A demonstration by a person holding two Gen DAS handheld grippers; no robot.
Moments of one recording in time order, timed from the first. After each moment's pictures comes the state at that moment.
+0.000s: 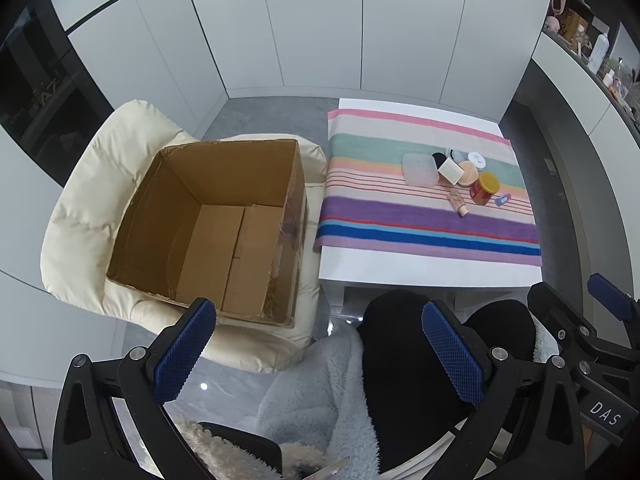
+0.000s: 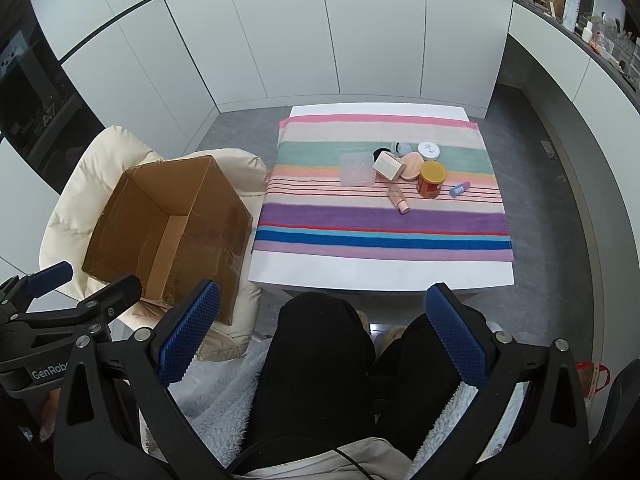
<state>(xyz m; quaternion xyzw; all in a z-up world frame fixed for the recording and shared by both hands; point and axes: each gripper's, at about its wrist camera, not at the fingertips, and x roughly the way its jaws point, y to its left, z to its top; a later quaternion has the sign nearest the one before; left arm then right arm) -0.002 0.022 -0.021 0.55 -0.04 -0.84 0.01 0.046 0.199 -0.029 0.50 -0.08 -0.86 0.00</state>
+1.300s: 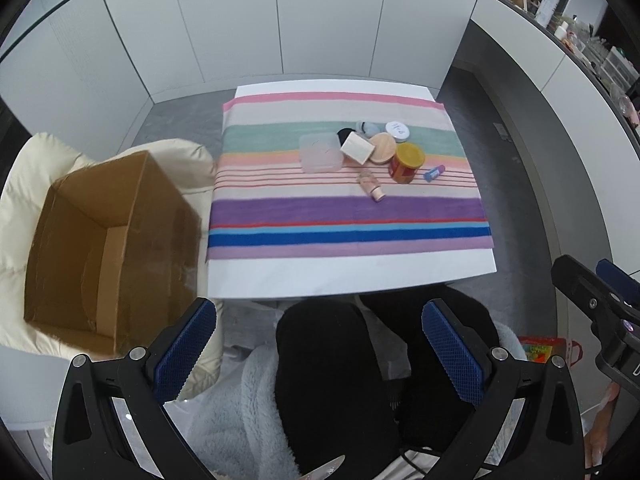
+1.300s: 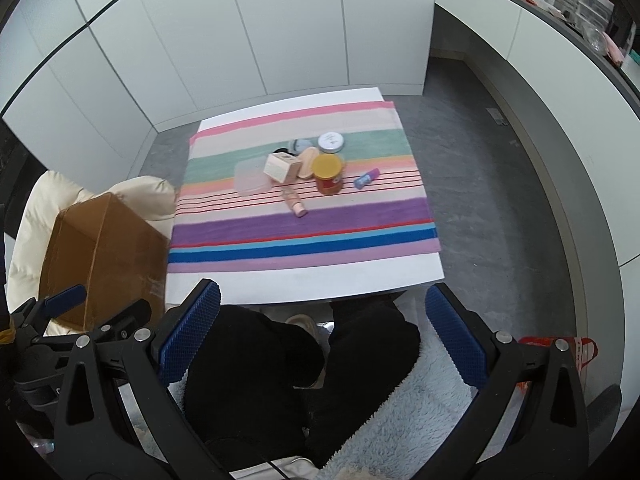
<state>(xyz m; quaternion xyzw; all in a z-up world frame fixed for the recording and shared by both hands) -0.046 0.165 -0.087 0.57 -0.05 -0.82 -0.10 0.034 0.362 -0.065 0.51 -0.13 -0.85 -0.10</state>
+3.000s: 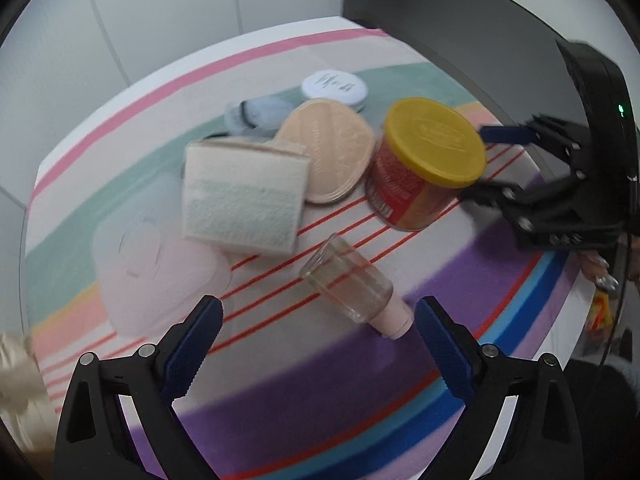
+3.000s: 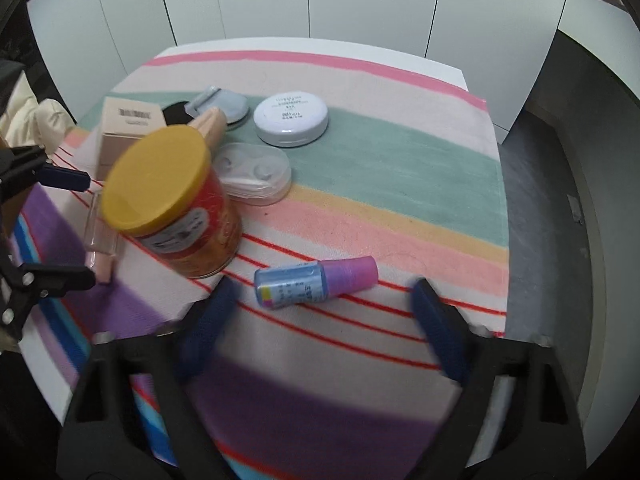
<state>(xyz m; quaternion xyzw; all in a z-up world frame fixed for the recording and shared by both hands) -0.261 0.296 -0.351 0.52 -0.19 -0.77 -0.31 -0.197 0.472 -0.367 0.49 0.03 -0.87 0.05</state>
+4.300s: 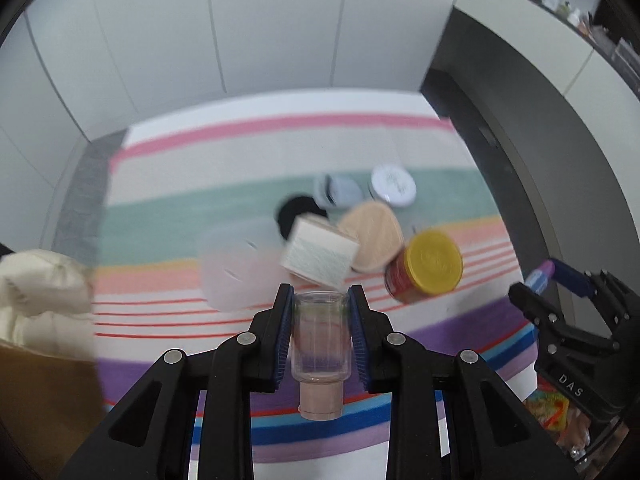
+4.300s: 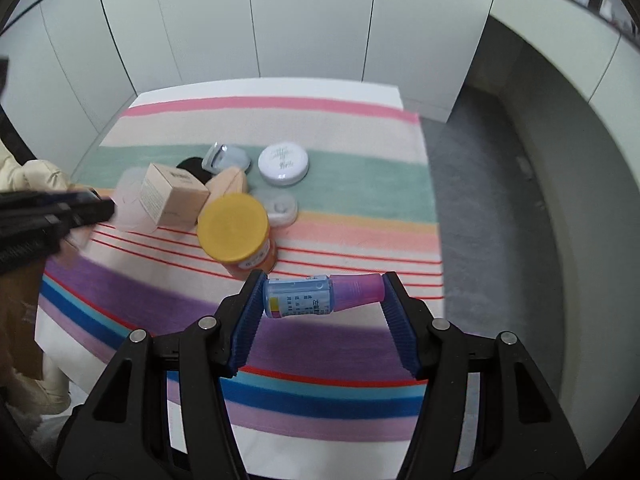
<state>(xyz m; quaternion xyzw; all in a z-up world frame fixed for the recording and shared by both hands) -0.274 0.265 -0.240 0.54 -0.06 -0.83 -0.16 -0.156 0.444 -0.261 0.51 -0.01 -0.86 -0.05</state>
